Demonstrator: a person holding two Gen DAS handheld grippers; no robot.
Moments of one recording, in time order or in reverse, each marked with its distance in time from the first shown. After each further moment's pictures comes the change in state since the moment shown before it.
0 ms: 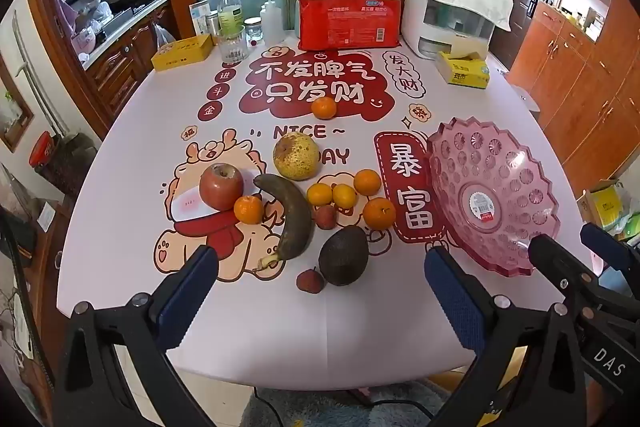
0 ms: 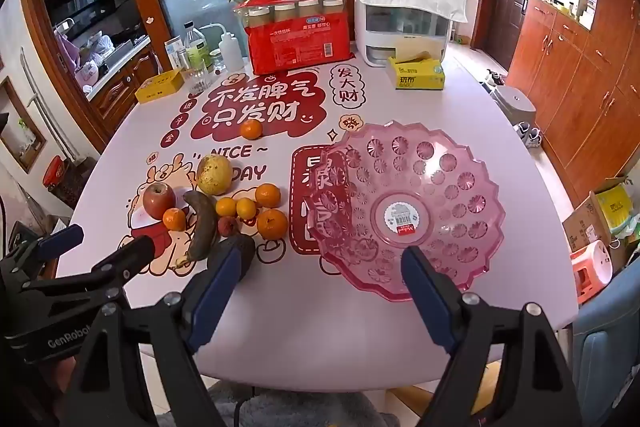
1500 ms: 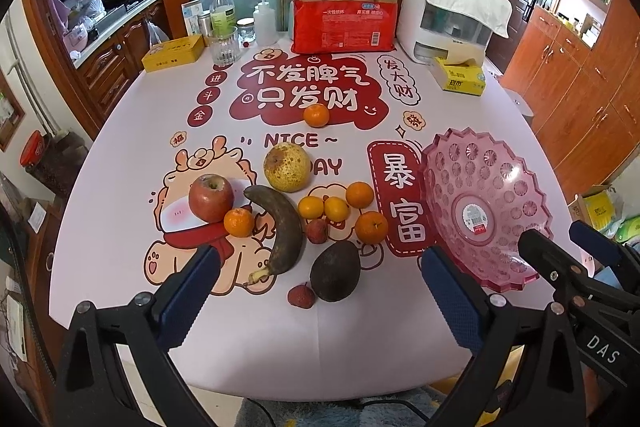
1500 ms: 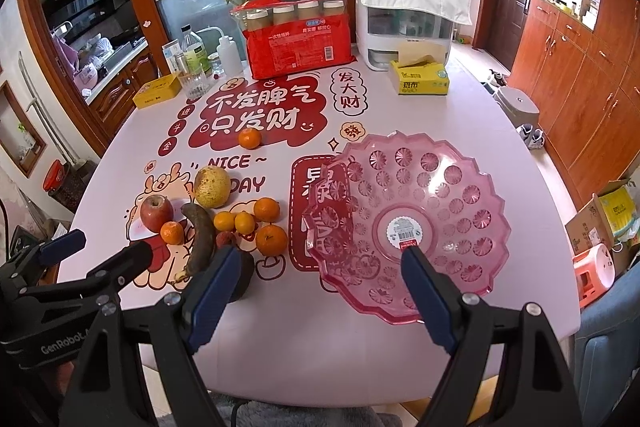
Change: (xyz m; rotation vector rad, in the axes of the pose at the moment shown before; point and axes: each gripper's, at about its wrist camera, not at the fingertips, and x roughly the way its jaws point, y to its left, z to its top) left arm 0.009 0.001 0.018 -0.008 0.017 -0.033; right arm 0.016 -0.004 0.022 0.011 0.005 0.016
